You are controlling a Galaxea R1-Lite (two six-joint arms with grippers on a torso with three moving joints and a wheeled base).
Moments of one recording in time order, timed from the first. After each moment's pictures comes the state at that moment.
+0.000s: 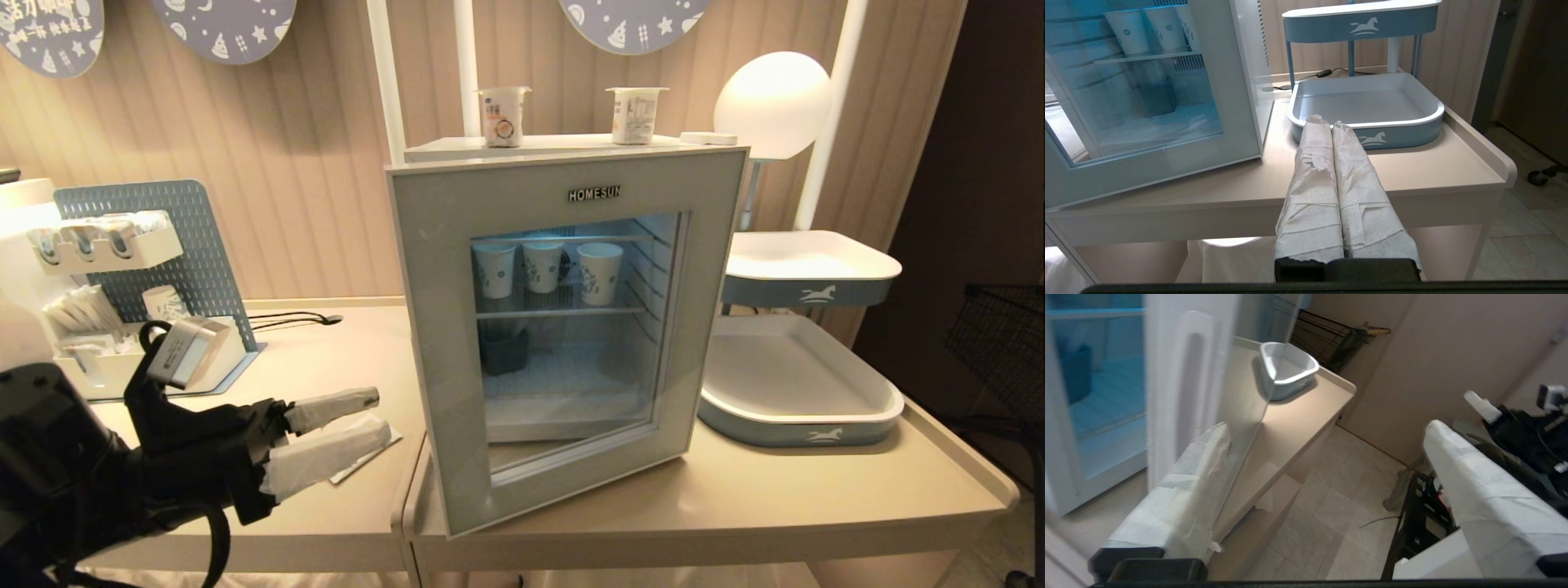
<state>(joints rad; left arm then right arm) -0.12 1.62 -0.21 -1.44 -0.97 -0.44 0.00 0.00 0.00 -0.07 0.00 0.03</state>
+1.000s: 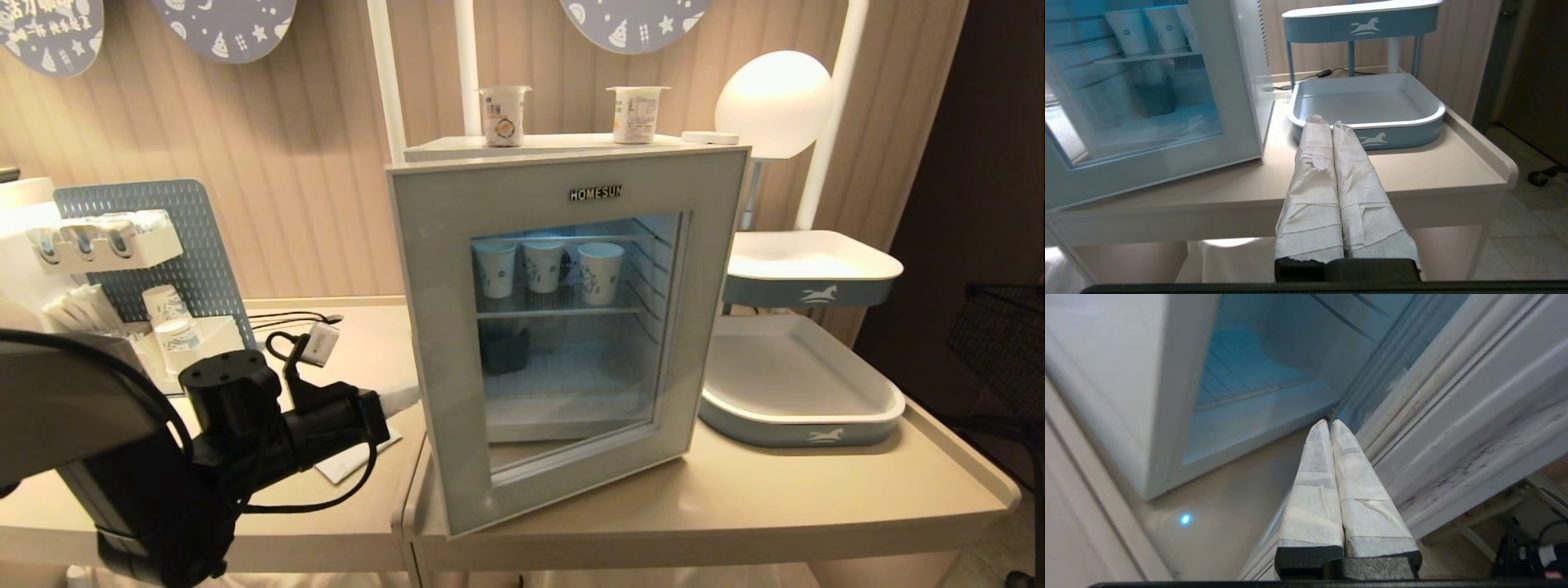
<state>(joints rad) -0.21 2.07 -0.46 -1.49 -0.68 -0.43 0.00 0.00 0.00 -0.07 0.00 0.03</state>
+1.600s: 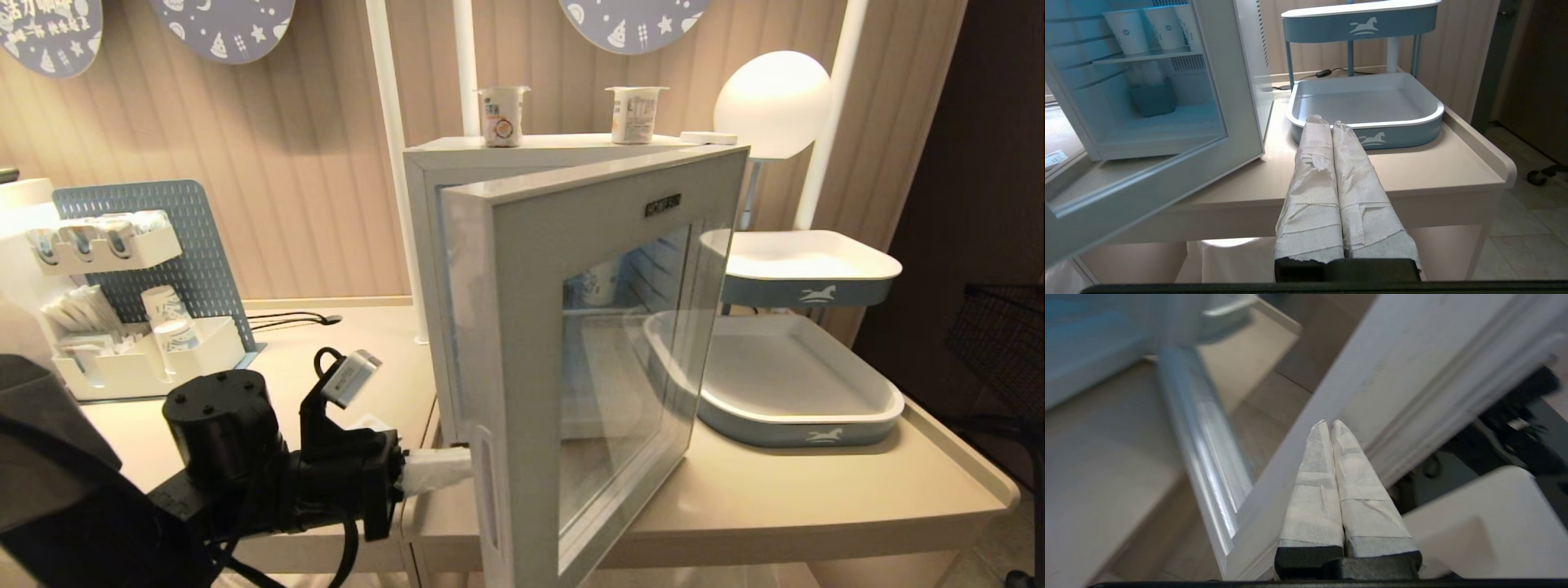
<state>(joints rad) -0.40 1.89 -0.31 -1.48 -0.98 -0.47 0.00 0.00 0.00 -0.07 0.00 0.03</state>
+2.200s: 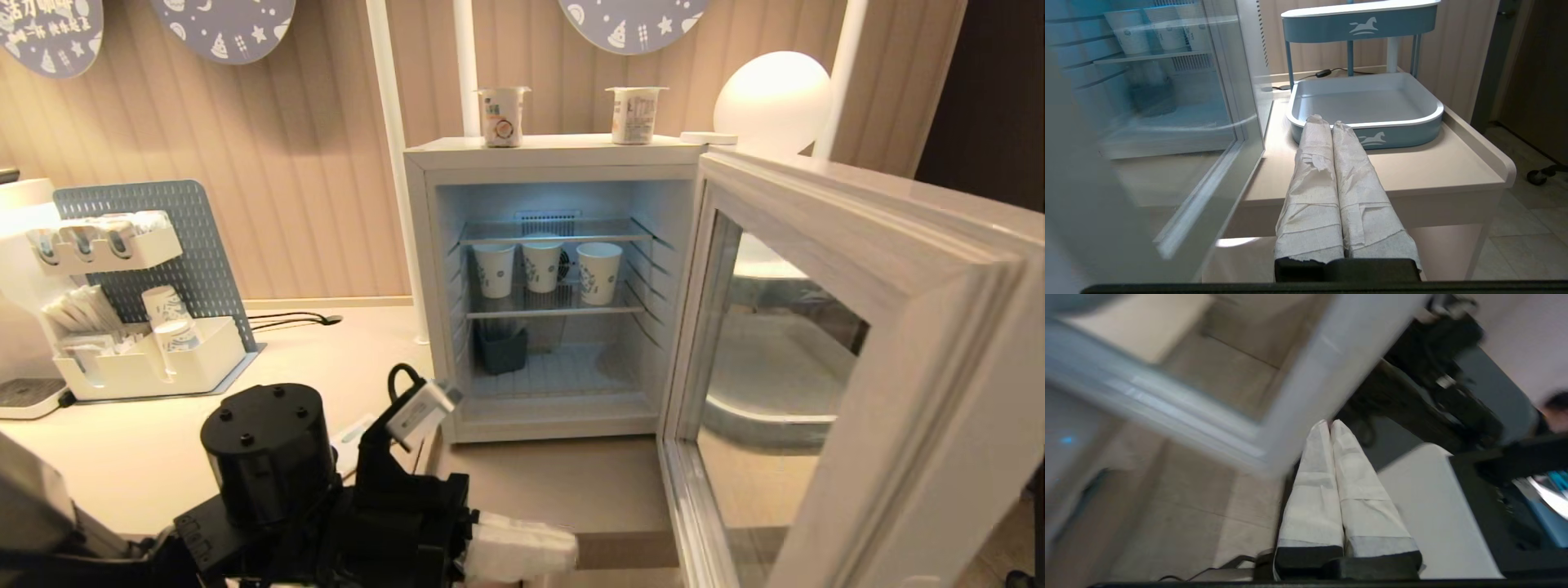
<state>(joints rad) -0.64 1.78 -0.36 -1.32 -0.94 -0.48 0.00 0.00 0.00 -0.07 0.00 0.03</state>
